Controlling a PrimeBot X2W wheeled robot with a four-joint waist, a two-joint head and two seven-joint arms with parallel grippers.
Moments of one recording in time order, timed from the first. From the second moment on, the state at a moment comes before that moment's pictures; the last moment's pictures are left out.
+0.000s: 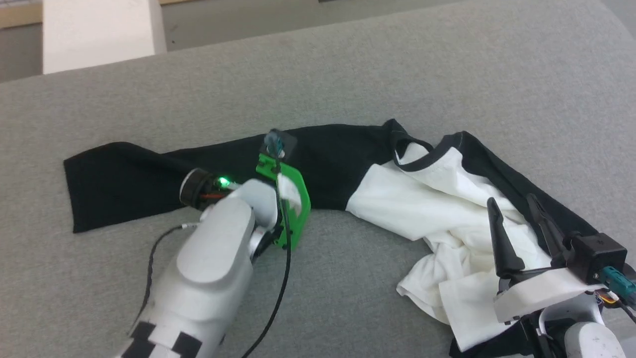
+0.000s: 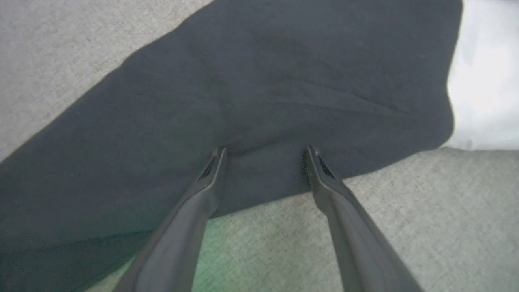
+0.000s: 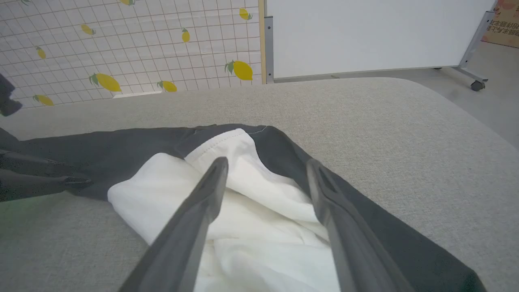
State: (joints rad) left arm -0.69 0.07 -0.47 0.68 -0.23 -0.10 0.53; right arm -0.03 -0.05 -0.04 -0.01 0.12 0.13 -0.05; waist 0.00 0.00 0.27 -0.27
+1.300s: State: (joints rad) left arm -0.07 0.13 -0.12 0.11 -0.45 0.11 -0.11; right arm -0.09 -0.06 -0.07 0.08 -0.13 0.13 0.38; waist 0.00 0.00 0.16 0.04
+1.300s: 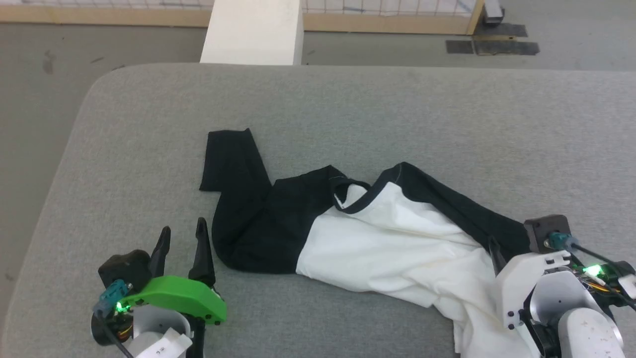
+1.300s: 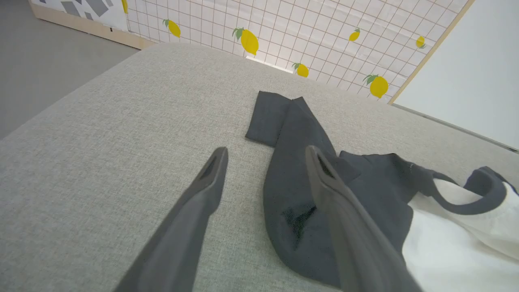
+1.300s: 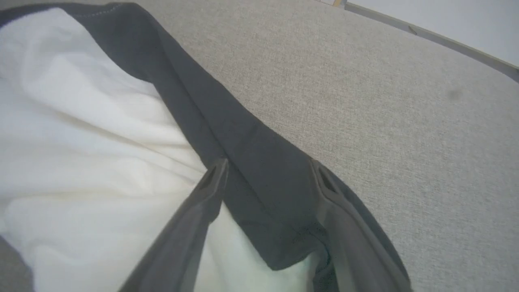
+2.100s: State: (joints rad) left arm -0.14 0.11 -0.18 0.17 -0.45 0.08 -0.16; right arm -0.31 -0.15 -0.26 0.17 -0.13 0.13 0.44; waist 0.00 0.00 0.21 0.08
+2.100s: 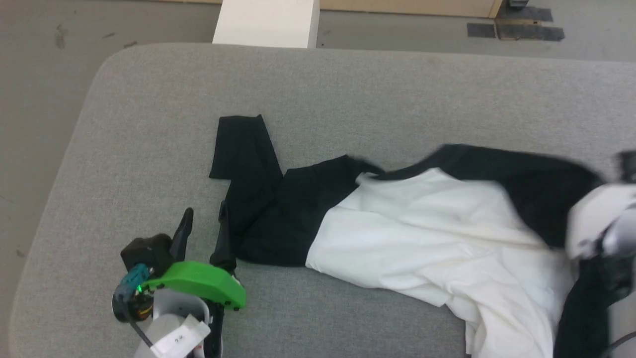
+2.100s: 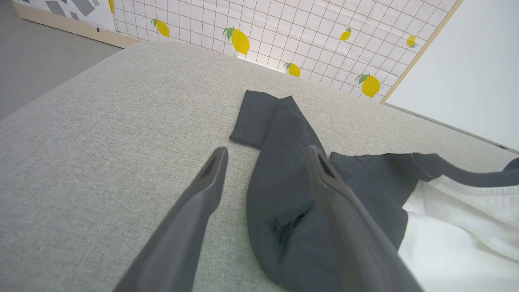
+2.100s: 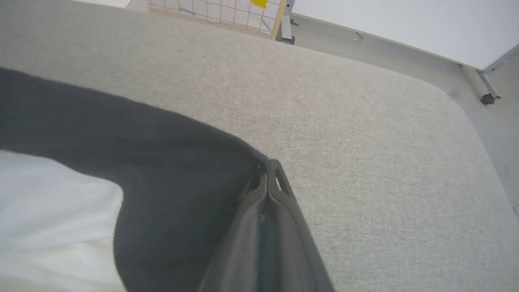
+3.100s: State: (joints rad) left arm -0.22 0.11 -0.27 0.19 -0.41 0.06 -0.14; right arm -0.18 -0.09 -0.30 0.16 0.03 0.13 0.08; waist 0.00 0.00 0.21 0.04
